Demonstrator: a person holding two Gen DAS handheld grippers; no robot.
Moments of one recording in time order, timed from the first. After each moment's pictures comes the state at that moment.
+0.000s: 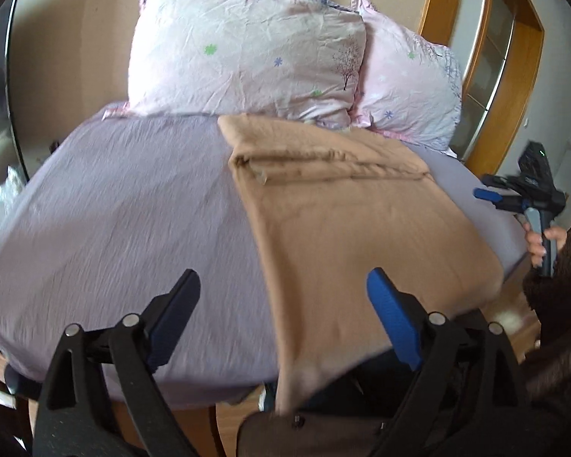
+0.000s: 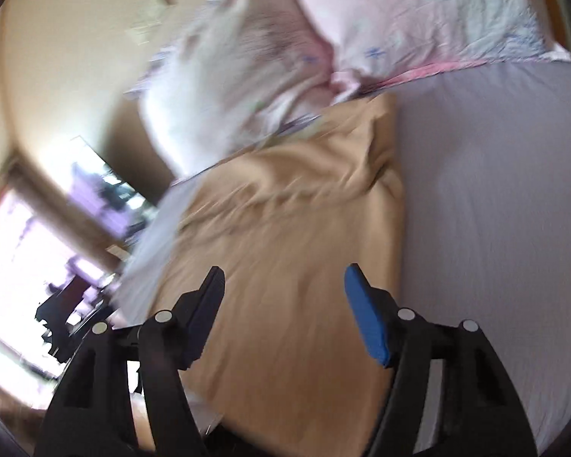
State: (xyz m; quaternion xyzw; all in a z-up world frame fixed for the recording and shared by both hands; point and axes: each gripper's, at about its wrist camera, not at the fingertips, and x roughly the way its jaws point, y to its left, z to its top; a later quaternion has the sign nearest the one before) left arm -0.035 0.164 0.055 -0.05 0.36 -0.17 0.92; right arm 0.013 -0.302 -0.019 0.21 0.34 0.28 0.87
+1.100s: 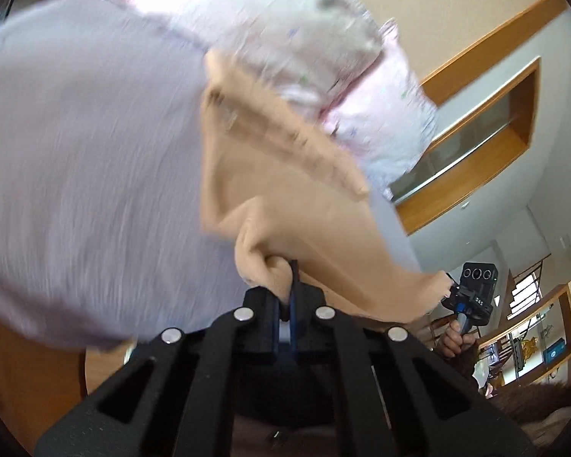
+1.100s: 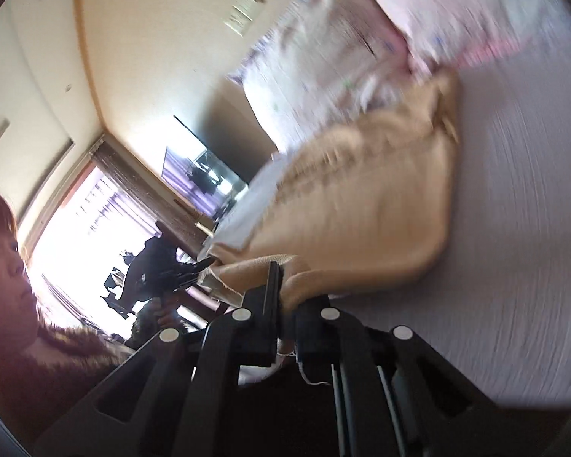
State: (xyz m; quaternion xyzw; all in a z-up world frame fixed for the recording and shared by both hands) left arm -0.019 0.175 0.029 -0.29 0.37 -0.28 0.84; right arm -0.045 -0.328 -0.005 0.22 0.28 0.43 0.83
